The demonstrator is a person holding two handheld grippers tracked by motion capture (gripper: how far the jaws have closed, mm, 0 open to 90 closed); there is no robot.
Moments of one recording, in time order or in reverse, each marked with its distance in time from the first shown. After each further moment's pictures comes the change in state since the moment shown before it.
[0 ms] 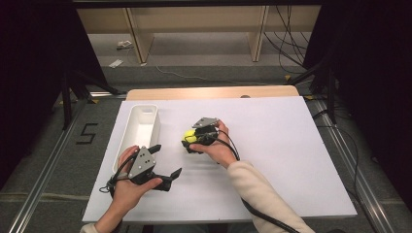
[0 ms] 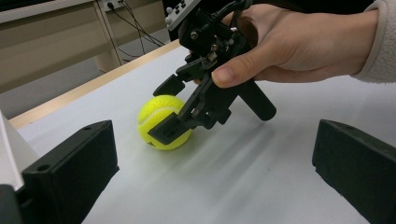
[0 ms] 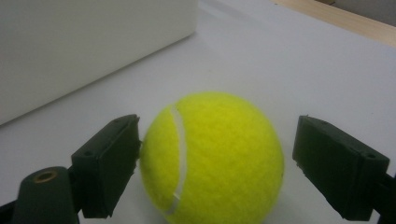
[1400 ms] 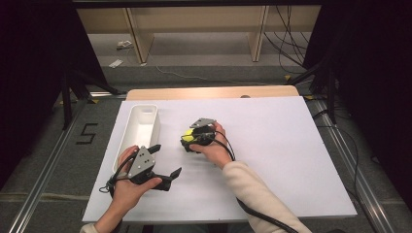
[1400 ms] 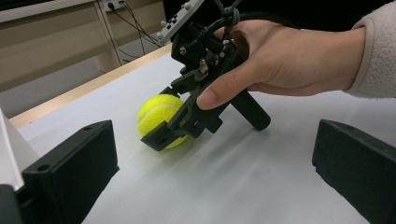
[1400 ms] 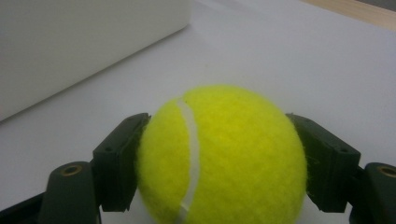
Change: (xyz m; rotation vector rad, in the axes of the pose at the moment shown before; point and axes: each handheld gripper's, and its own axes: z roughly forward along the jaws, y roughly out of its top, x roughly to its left) left arm 0.001 0.000 -0.001 -0.002 0.000 -0.006; right arm 0.002 -0.002 0.012 0.022 -0.022 0.032
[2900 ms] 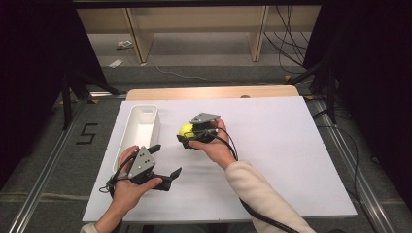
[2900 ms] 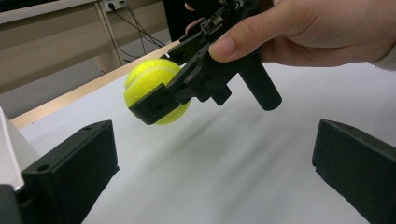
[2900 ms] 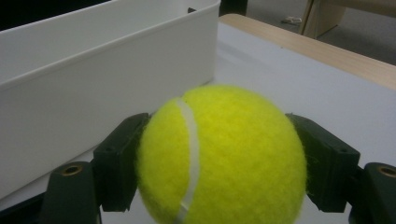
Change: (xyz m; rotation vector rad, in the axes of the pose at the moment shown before) left arm 0.000 0.000 0.000 0.001 0.002 0.006; right arm 0.012 0.025 -0.034 -0.117 0.057 -0.006
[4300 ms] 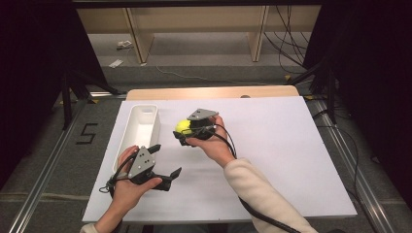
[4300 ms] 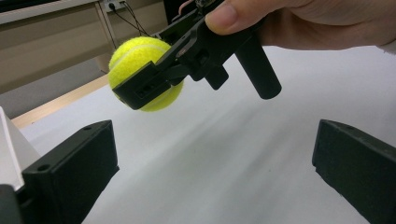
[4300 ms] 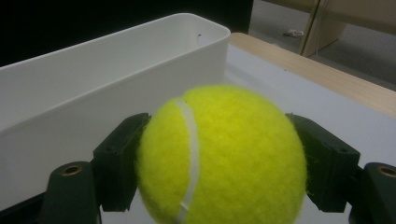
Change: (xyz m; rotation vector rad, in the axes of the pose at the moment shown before) left arm 0.000 0.000 0.000 -0.001 0.002 0.000; right arm 0.008 0.019 -0.008 -0.033 0.012 -0.019
